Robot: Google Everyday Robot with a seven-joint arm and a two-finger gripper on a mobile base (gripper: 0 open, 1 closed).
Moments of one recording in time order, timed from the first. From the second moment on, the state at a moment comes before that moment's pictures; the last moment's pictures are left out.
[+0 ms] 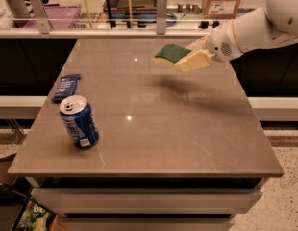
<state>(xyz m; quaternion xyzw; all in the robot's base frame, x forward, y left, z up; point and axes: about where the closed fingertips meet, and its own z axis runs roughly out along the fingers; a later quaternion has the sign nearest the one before) 0.643 -0.110 0.908 -0.49 0.75 0.23 0.38</state>
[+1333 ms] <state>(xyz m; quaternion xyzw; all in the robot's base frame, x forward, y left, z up) 0.541 -0.058 0.874 -0.59 0.68 0.27 0.33</state>
